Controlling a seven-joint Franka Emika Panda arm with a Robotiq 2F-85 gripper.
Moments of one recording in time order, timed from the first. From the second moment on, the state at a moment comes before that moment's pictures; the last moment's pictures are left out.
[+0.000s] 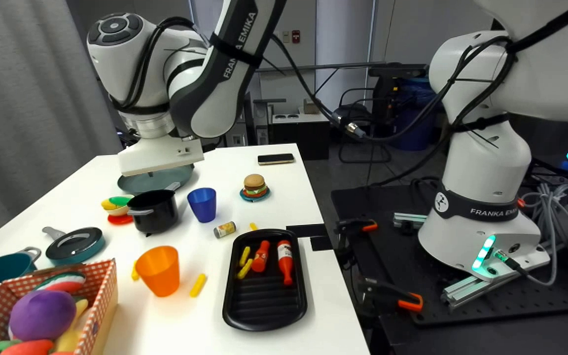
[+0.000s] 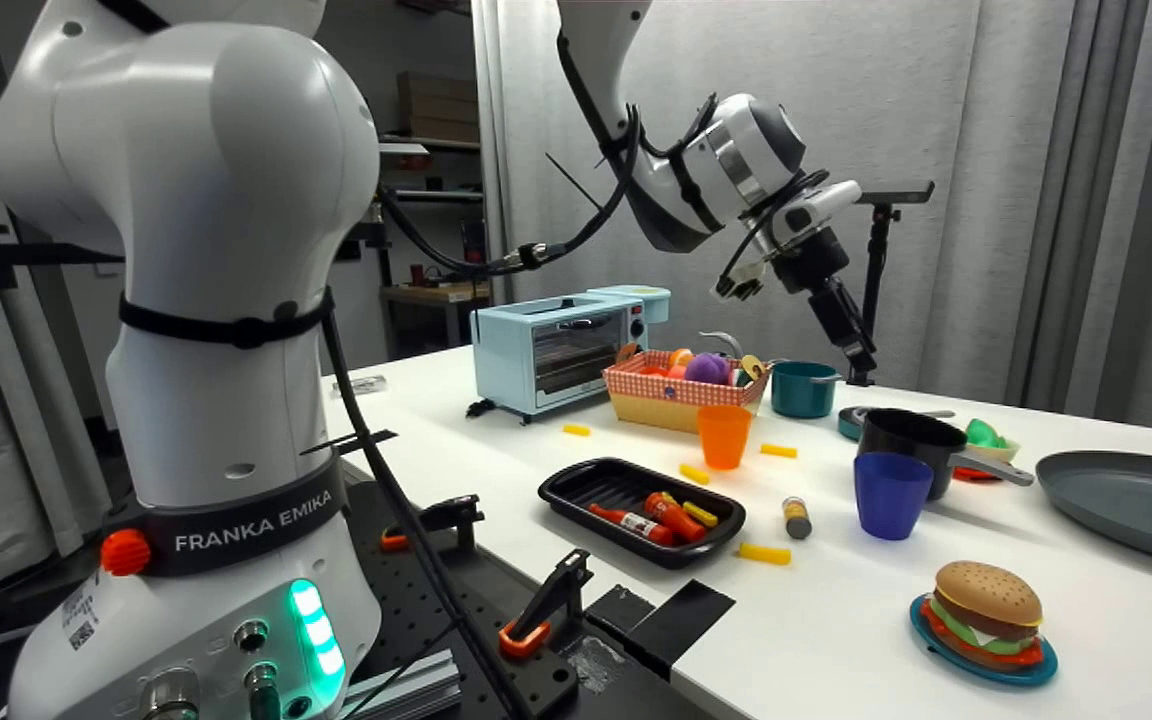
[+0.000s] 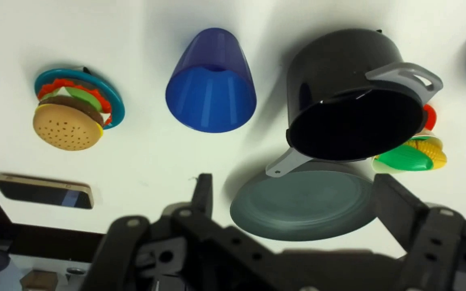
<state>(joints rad) 0.37 0.41 -0.60 -2.11 -0.63 2.65 1.63</state>
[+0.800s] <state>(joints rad) 0.17 0.10 -0.21 -2.31 -0.73 2.39 1.55</state>
